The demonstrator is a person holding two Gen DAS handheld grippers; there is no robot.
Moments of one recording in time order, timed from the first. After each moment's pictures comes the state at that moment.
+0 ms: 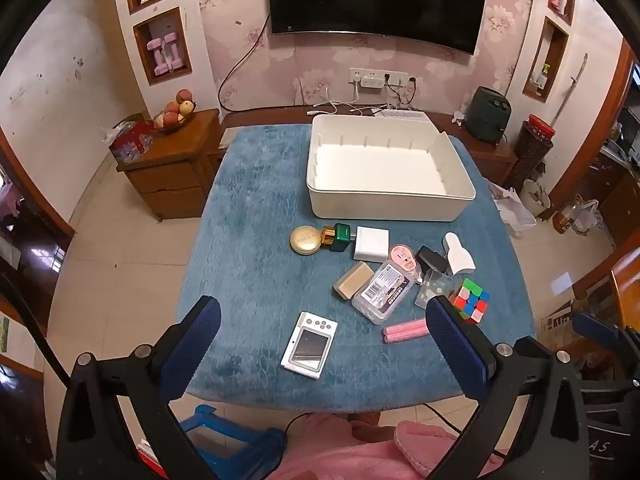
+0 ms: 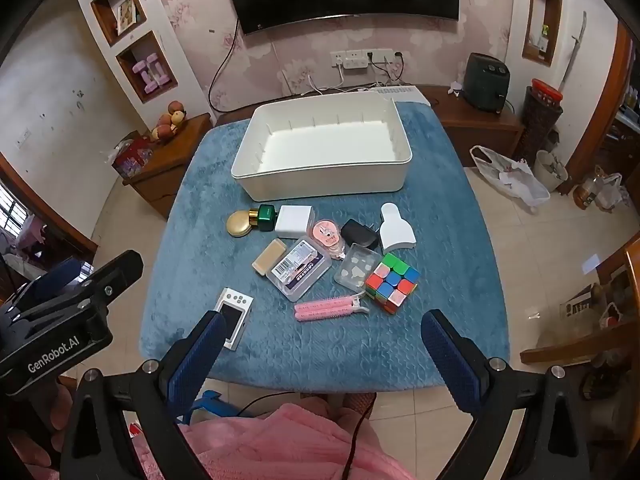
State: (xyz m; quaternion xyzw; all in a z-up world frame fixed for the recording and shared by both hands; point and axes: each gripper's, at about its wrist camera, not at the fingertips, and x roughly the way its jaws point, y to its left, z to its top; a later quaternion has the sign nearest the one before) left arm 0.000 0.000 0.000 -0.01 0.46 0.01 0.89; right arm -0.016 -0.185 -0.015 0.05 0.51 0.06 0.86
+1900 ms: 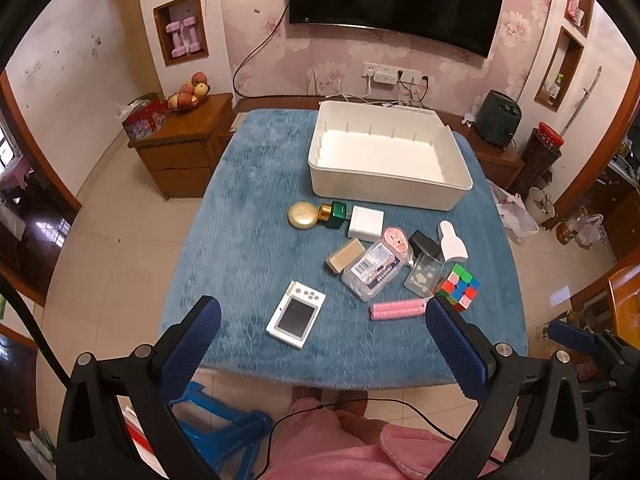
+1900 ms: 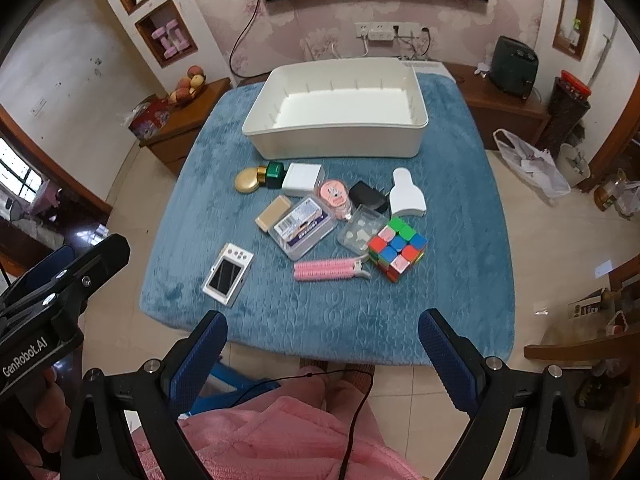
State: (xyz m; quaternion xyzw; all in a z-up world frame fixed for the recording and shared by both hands) left arm -0.033 -0.018 -0.004 -0.04 0.48 0.04 0.88; right arm -0.025 -0.199 -0.041 0.03 0.56 0.11 0.82
